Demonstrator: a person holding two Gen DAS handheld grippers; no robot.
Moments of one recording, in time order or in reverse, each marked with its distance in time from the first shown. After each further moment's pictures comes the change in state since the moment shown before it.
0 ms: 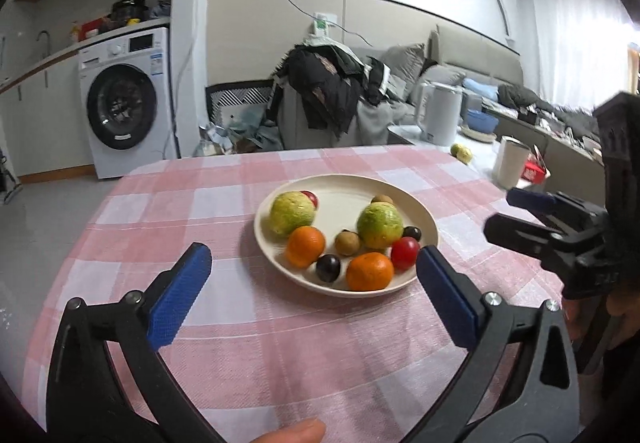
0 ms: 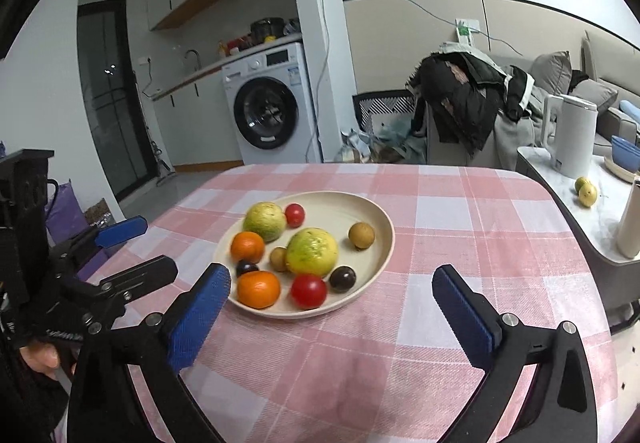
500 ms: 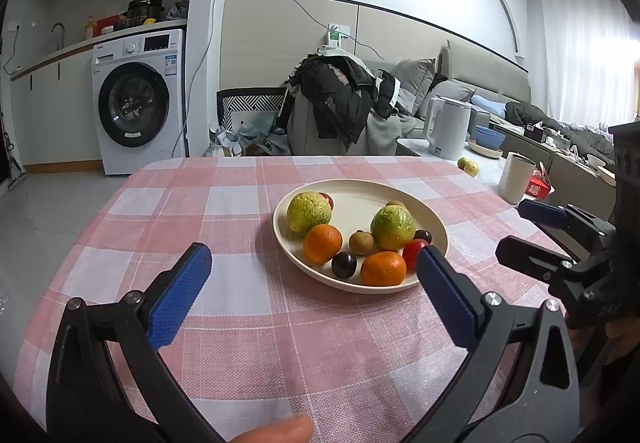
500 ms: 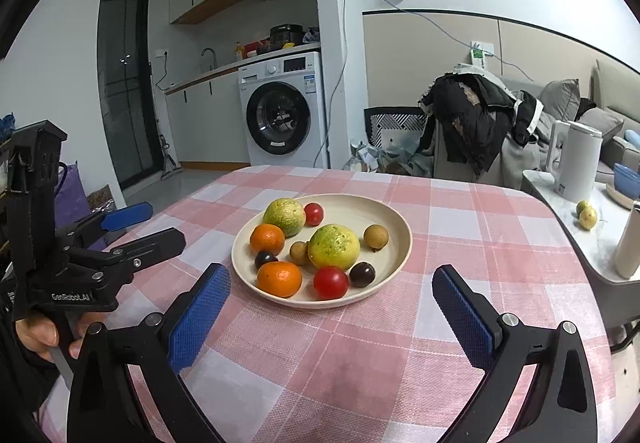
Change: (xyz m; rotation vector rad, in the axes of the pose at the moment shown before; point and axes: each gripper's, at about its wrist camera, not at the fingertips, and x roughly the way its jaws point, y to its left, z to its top) left arm -0.012 0.015 -0.011 -0.040 -0.035 0.013; right arm -0.011 0.023 -0.012 -0.083 -0.041 -0.022
